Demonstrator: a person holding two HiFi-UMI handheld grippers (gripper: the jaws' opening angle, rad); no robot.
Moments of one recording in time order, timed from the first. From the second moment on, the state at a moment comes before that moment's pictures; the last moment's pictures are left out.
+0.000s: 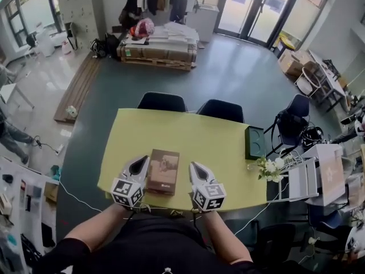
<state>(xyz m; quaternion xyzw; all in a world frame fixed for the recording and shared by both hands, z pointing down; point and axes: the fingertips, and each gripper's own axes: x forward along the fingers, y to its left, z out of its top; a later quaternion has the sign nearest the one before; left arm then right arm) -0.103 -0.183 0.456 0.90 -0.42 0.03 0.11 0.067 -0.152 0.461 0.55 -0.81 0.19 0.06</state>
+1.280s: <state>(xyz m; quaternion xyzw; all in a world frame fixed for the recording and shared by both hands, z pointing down) -0.228 0.027 0.477 0.91 -0.41 0.04 0.09 -0.080 0.055 0.477 0.55 -0.81 0.20 0.08</state>
